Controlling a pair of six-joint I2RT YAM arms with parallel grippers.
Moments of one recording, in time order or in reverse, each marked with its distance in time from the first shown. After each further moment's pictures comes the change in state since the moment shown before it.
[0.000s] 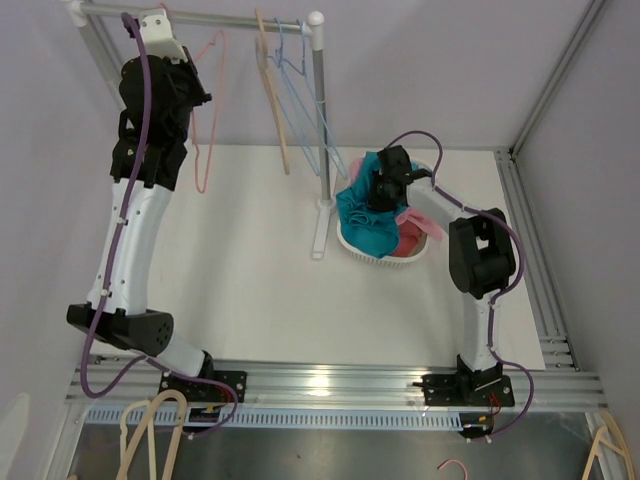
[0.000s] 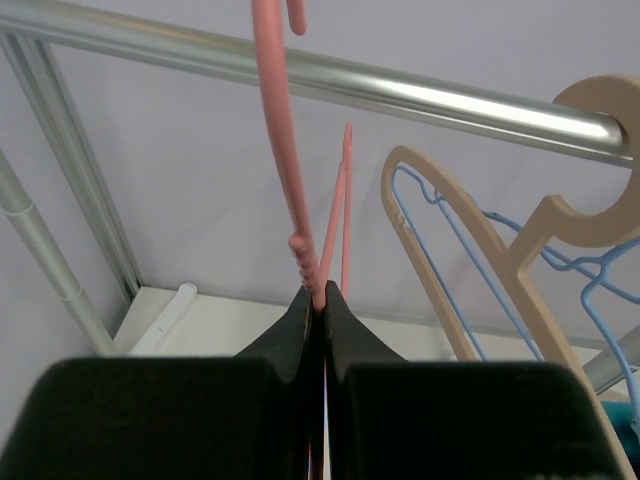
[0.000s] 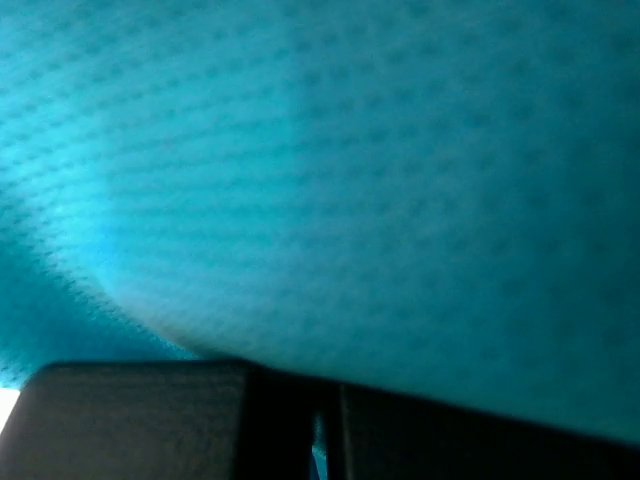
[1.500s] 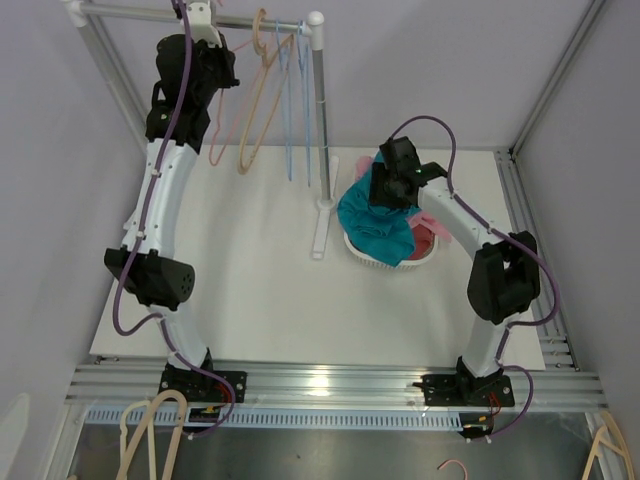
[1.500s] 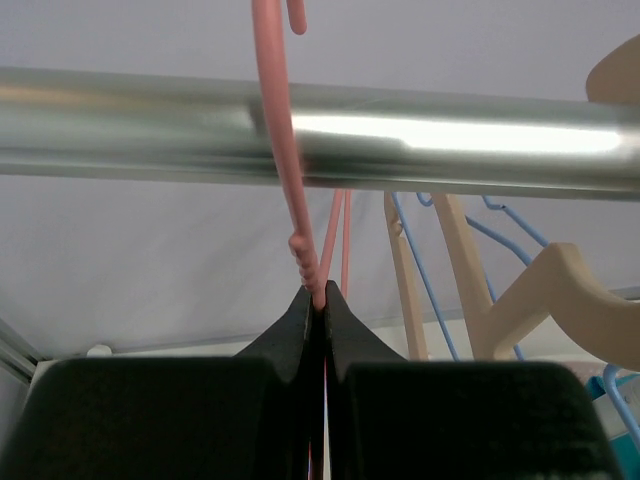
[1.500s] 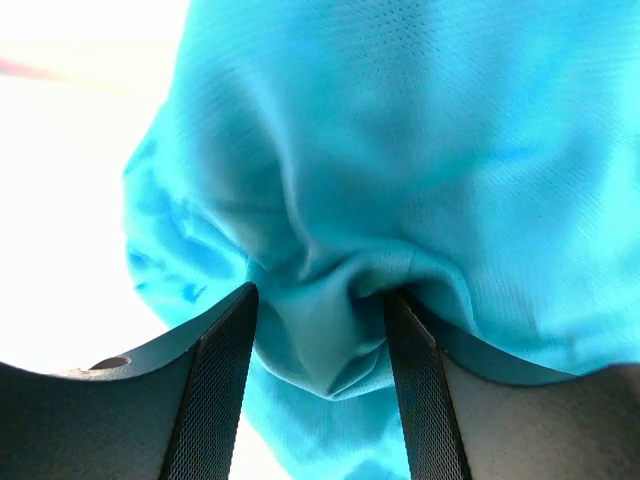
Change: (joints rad) left arm 0.032 0.343 0.269 0.044 0.286 0.027; right arm 0.047 -0.241 -0.038 -0.162 0.151 -0.067
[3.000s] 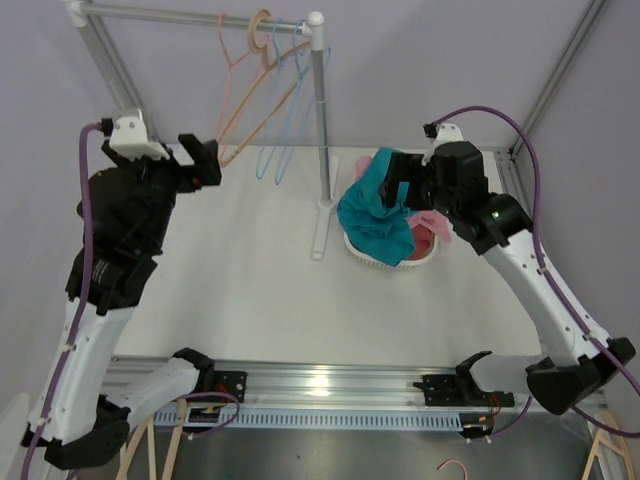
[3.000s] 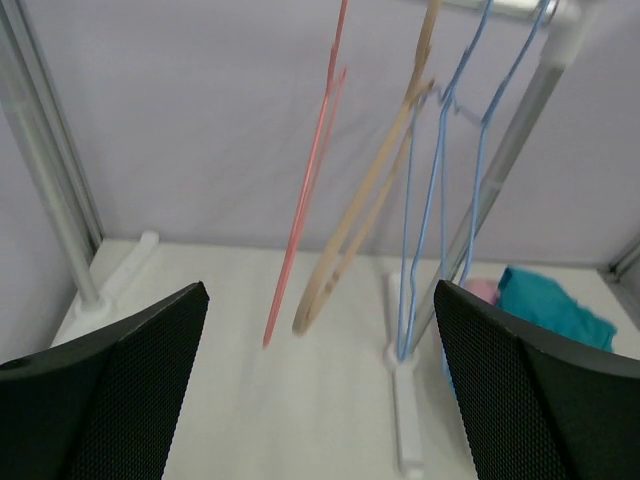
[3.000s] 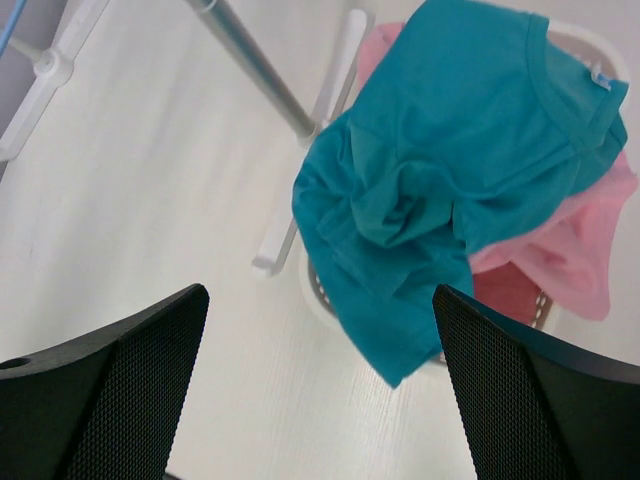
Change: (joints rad) left arm -0.235 -0.856 -0.692 -0.064 -0.343 -0.035; right arm 0.069 -0.526 -0.054 -0.046 -0.029 -0.066
